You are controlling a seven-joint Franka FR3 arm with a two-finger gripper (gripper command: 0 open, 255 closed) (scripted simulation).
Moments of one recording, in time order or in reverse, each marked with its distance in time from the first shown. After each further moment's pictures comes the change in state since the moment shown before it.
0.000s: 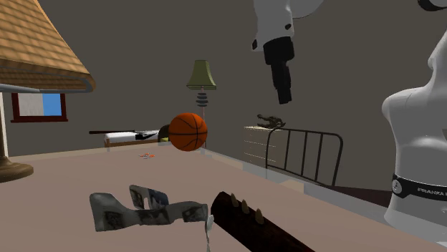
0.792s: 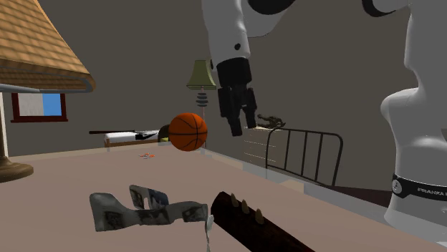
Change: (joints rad) arm 0.044 0.431 0.111 0.252 0.011 0.160 0.223
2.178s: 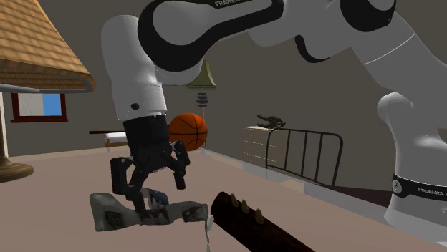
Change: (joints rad) arm 0.143 0.701 0.005 0.678 -0.097 0.002 0.218
